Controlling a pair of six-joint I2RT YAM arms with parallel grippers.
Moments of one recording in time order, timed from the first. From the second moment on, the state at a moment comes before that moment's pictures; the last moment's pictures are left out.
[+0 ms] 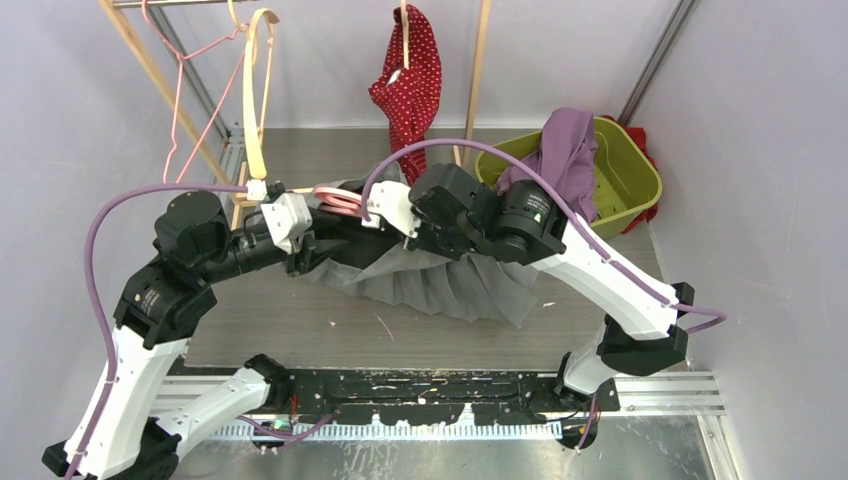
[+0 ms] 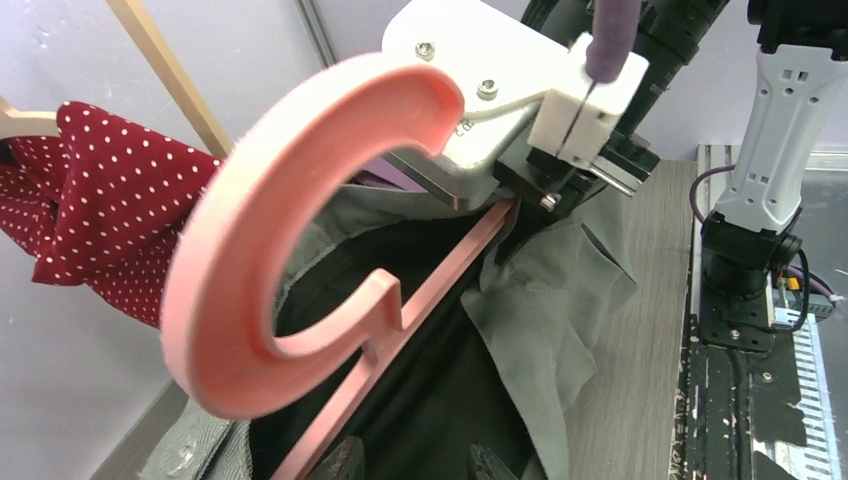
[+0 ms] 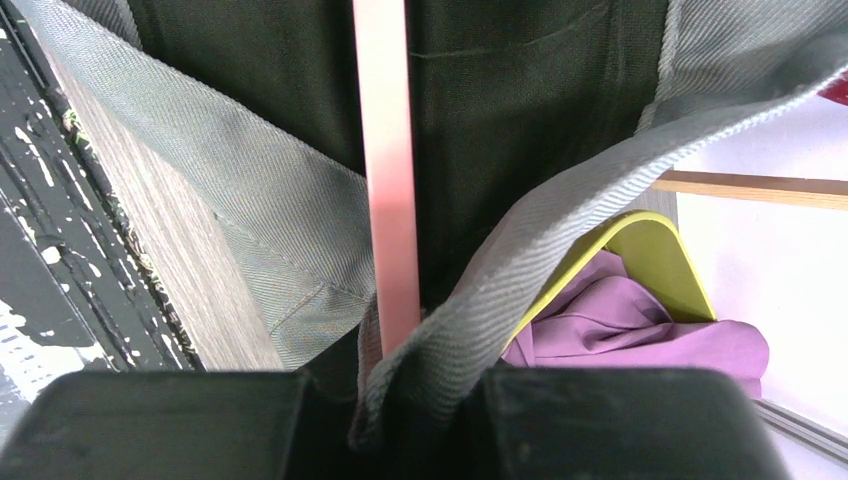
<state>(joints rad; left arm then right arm) -0.54 0.84 1.39 -0.77 0.55 0.37 1.14 1.56 2.08 -1.33 0.27 -0.36</state>
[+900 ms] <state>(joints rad) -0.54 0.92 1.43 -0.74 0.56 0.45 1.25 1.58 2.19 -1.45 0.36 -0.33</state>
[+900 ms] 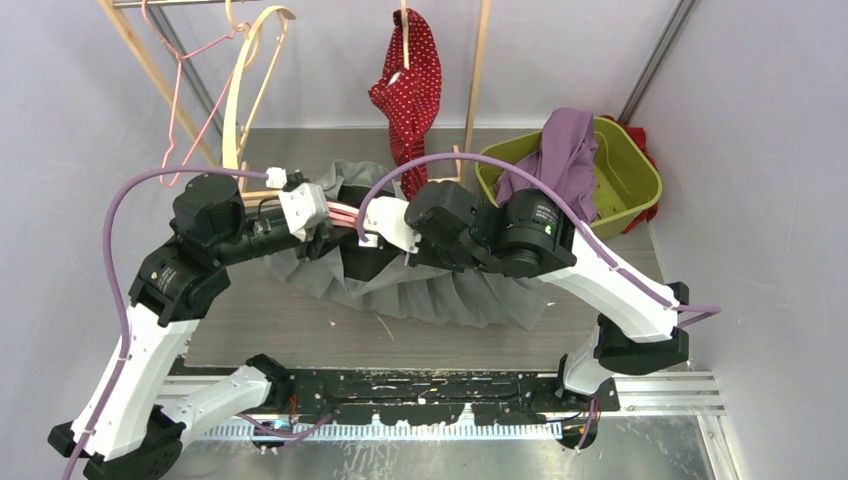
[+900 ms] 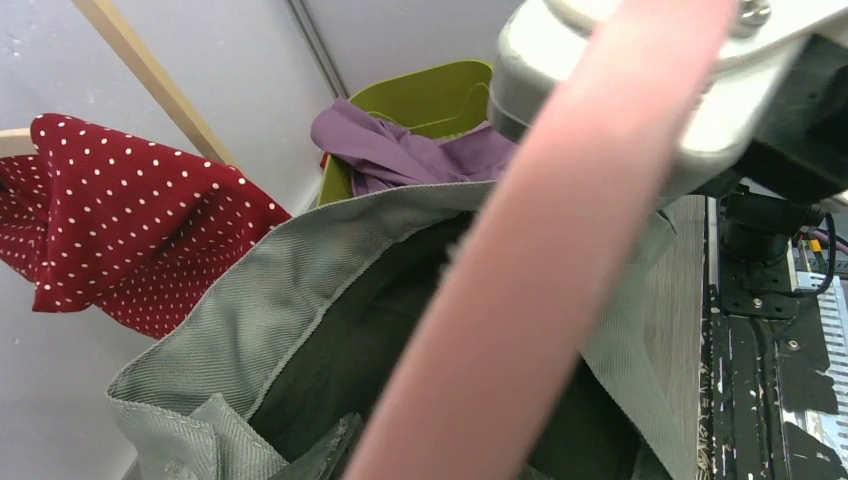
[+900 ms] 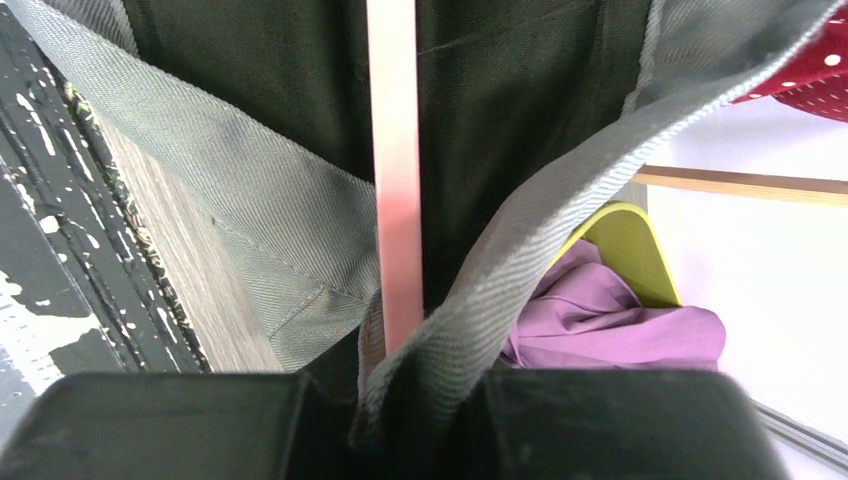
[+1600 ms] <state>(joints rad) -0.54 0.90 1.34 -0.67 0.63 0.42 1.30 1.60 2.24 -1.51 0.47 -0.39</state>
